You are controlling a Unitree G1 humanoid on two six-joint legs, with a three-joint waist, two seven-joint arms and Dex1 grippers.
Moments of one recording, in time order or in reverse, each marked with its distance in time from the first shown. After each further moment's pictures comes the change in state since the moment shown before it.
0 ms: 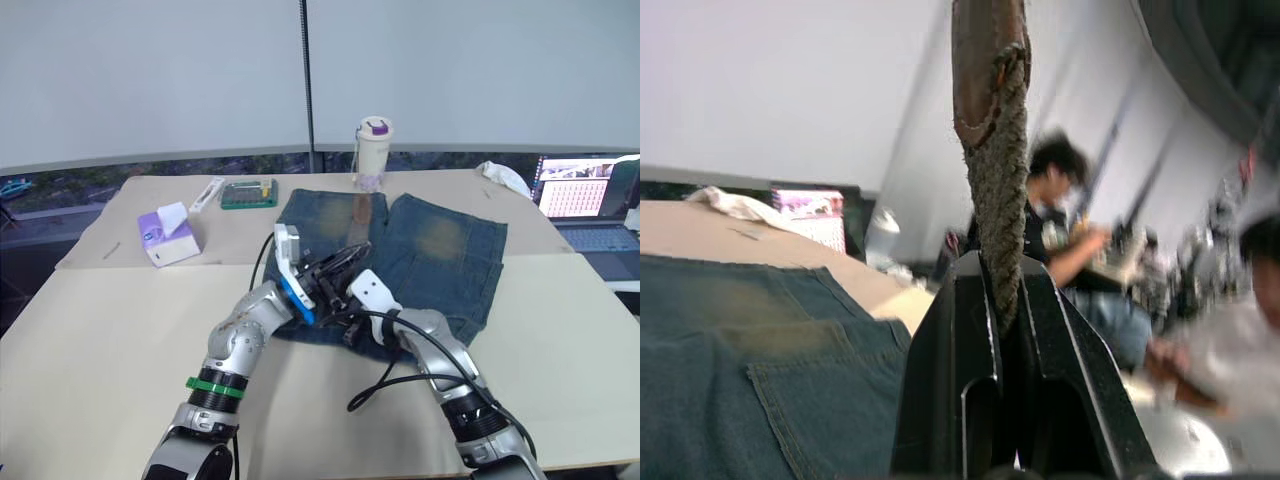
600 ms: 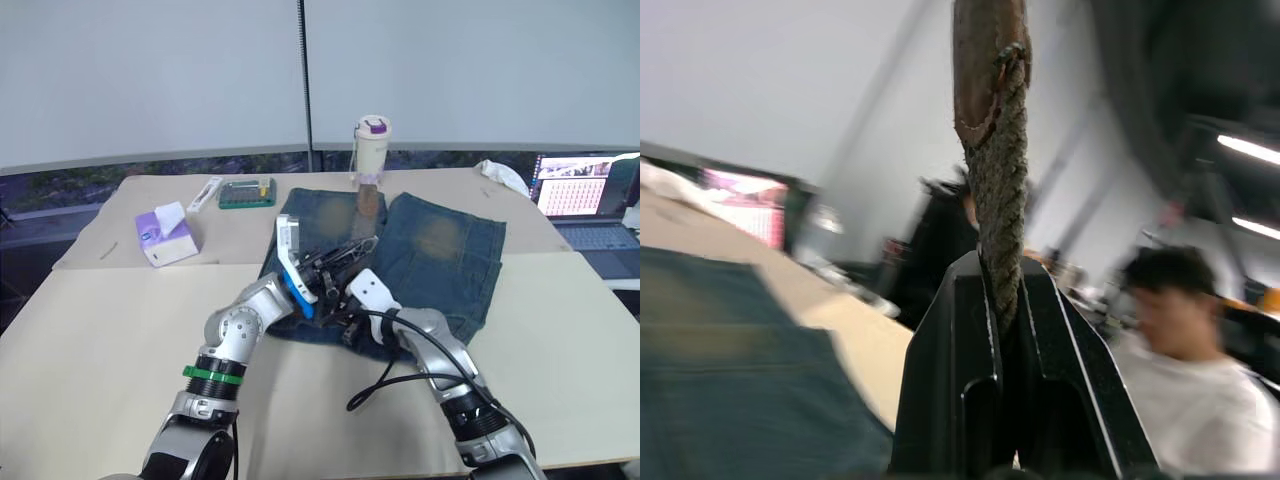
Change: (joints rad) left arm -0.038 0.020 -0.013 -0.026 -0.129 0.217 -0.066; right arm -0.005 0.000 0.004 0.000 0.000 -0.002 0.003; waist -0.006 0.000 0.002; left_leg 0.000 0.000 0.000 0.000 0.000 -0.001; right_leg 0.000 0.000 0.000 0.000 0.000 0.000
